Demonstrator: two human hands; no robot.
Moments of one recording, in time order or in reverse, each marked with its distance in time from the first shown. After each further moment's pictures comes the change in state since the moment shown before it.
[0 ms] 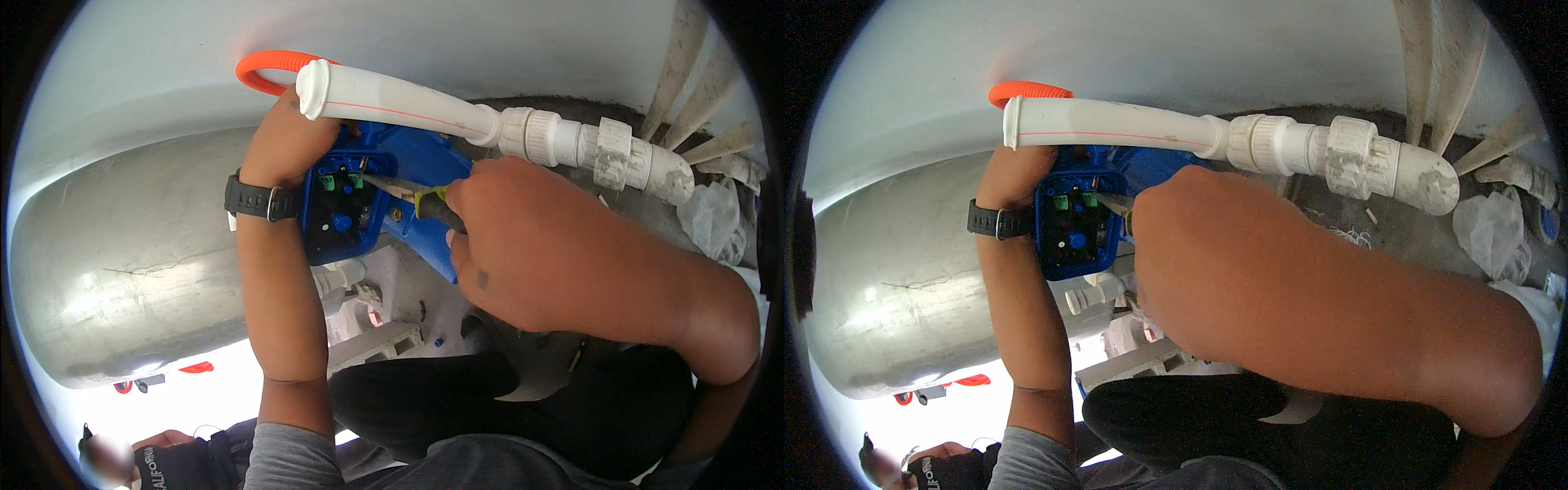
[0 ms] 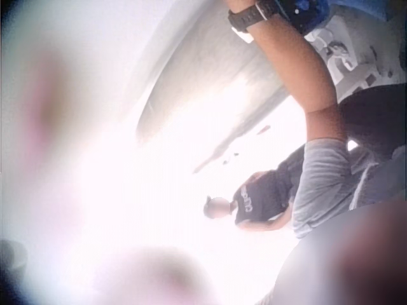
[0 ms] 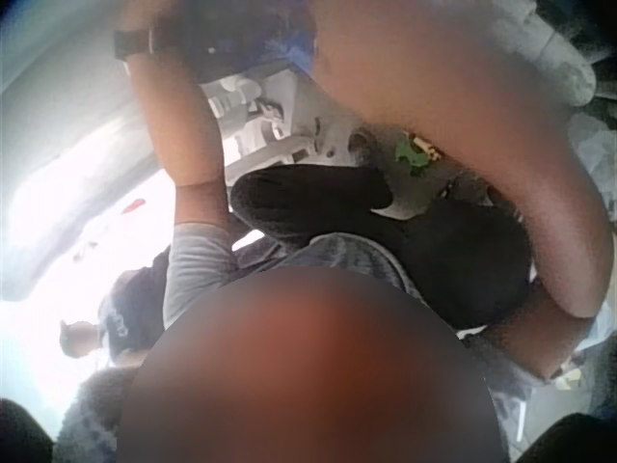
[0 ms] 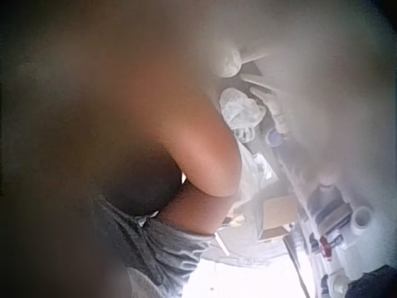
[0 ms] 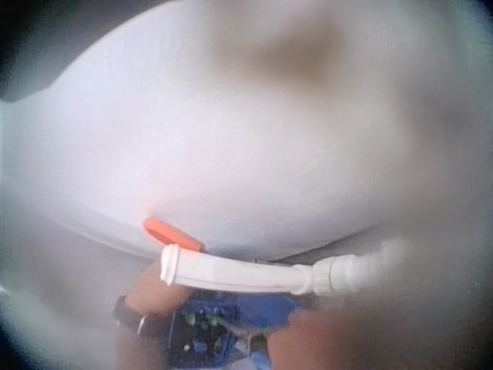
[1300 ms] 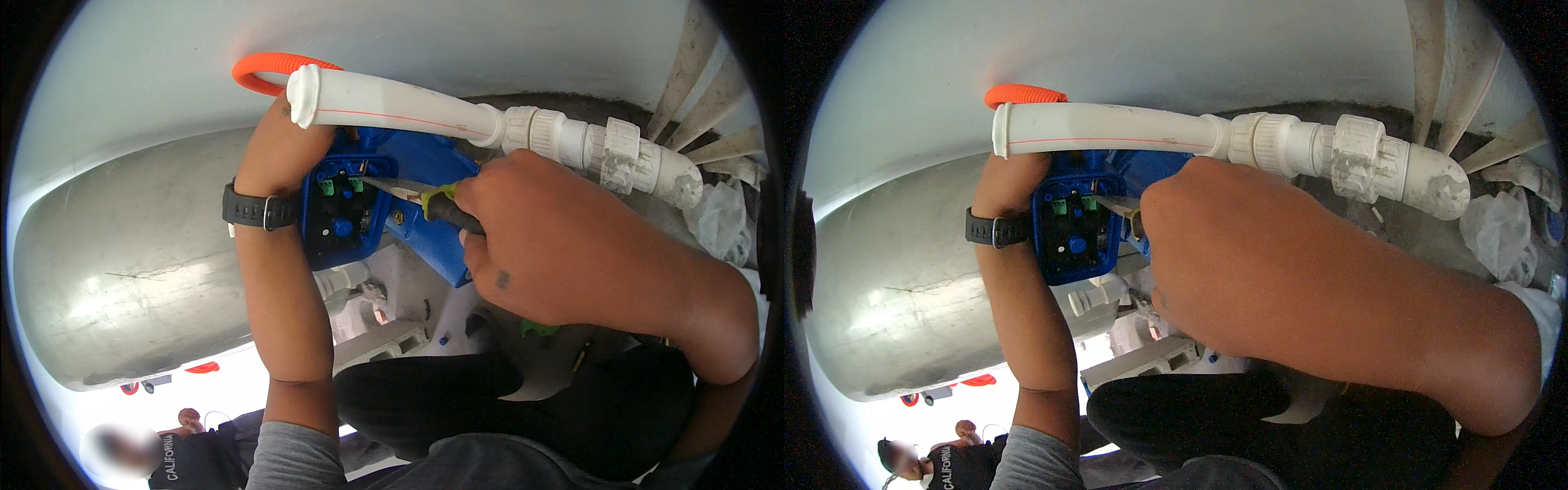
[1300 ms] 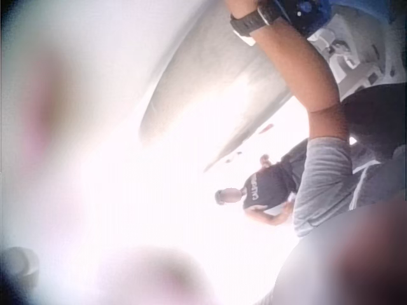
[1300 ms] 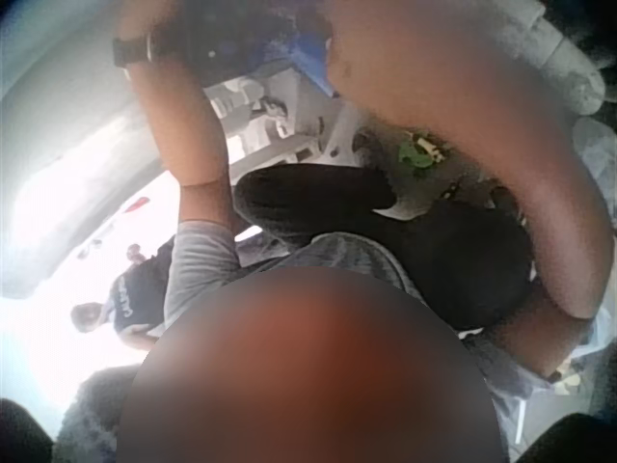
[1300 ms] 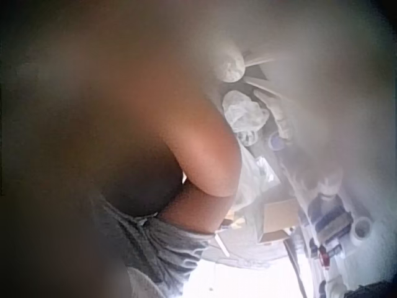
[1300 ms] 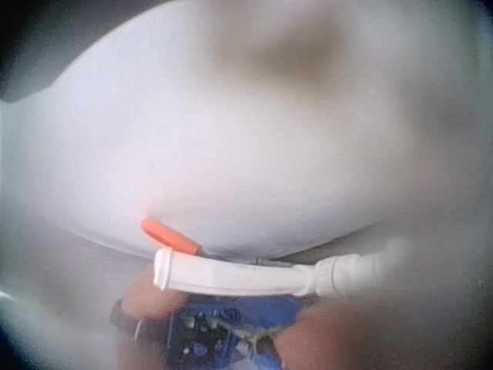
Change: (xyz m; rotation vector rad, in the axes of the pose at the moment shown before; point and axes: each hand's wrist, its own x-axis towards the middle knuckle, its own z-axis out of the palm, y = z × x) left_hand 0.001 0.000 -0.003 0.080 -0.013 -0.027; right_hand 0.001 0.008 -0.003 0.253 -0.039 0.292
